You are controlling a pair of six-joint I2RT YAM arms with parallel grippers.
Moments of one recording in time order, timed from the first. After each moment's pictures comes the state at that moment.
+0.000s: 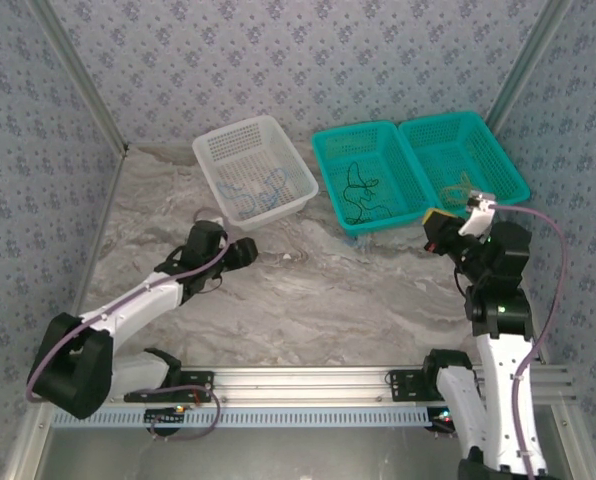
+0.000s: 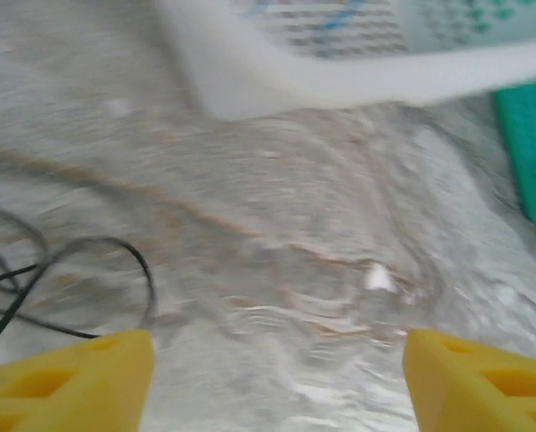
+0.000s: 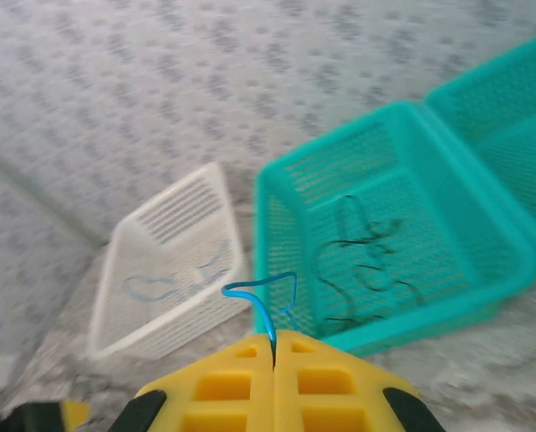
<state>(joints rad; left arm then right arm) -0.49 1.22 0.62 -0.10 0.05 -0.62 -0.04 0.65 0.85 -0.41 -0.44 0.38</state>
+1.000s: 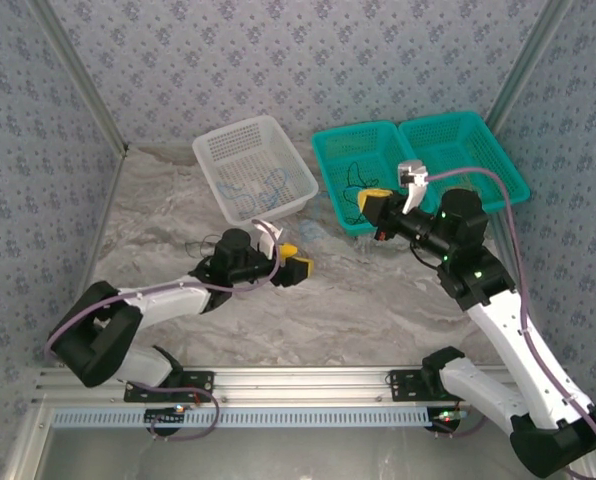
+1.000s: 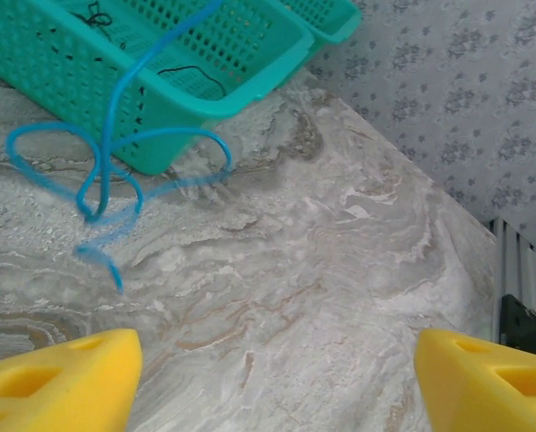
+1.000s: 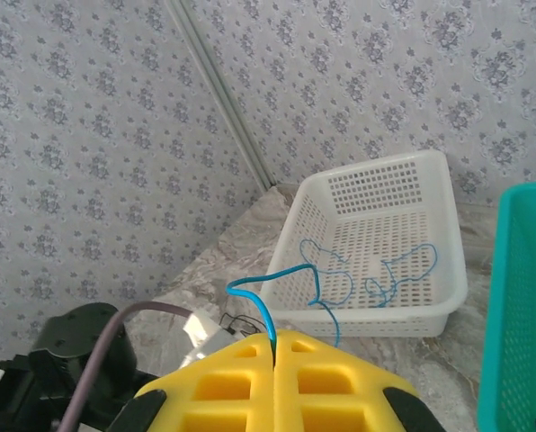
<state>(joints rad) -0.71 1.42 0.56 0.53 0.43 -0.40 0.42 0.89 1.01 -0.22 -0.40 0.34</state>
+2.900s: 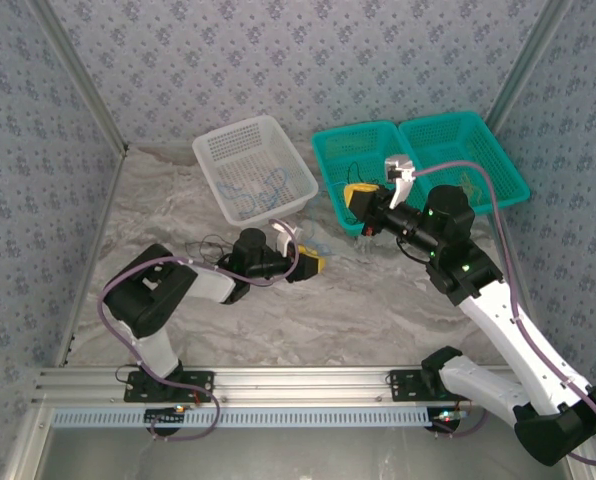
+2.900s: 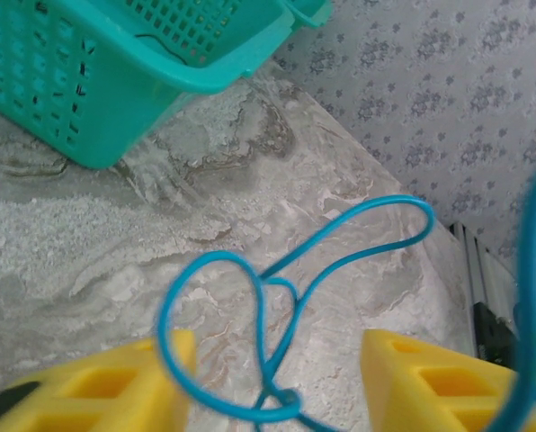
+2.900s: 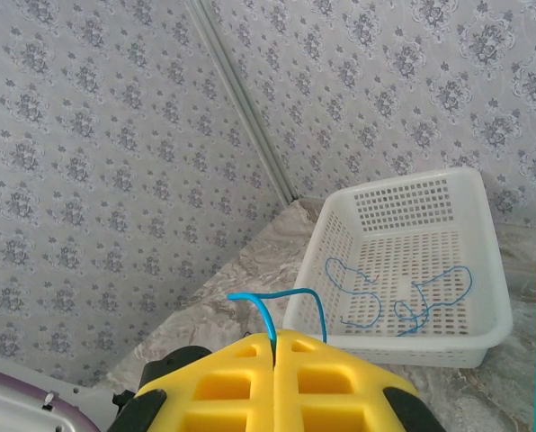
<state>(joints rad) -0.71 1.76 0.63 0.86 0.58 -0.50 0.50 0.94 1.02 -0.13 -0.35 0.37</state>
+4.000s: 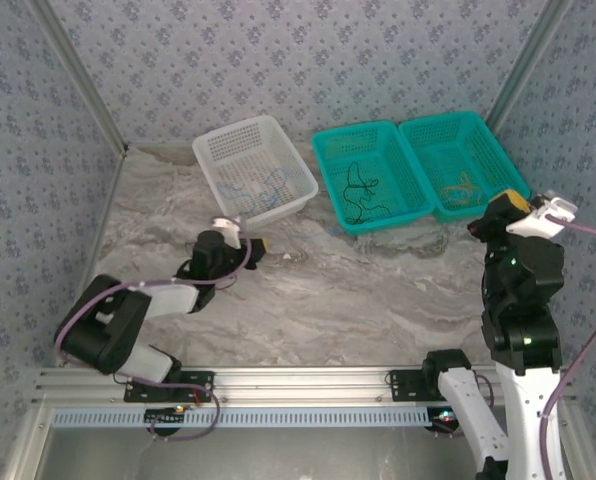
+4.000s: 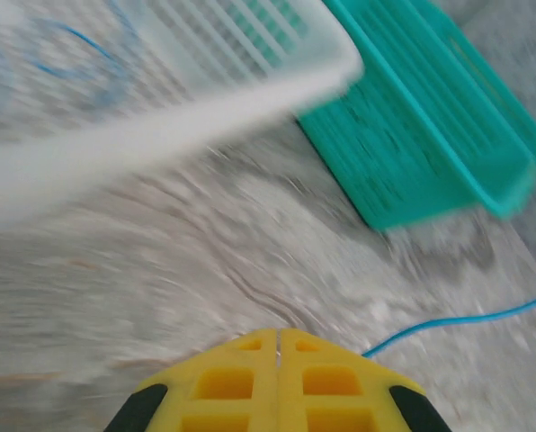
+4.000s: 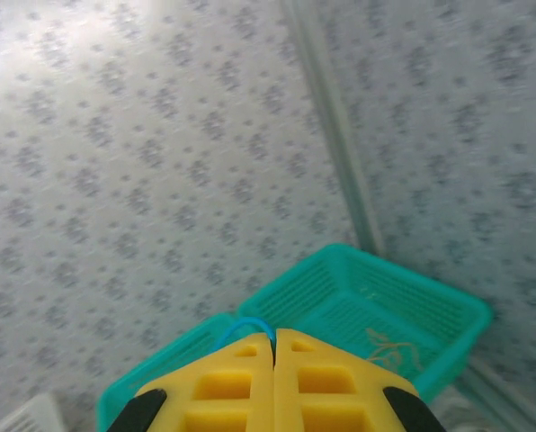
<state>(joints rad) -0.46 1.41 0.42 0.65 0.22 -0.59 0.05 0.57 1.06 -0.46 0.38 0.34</state>
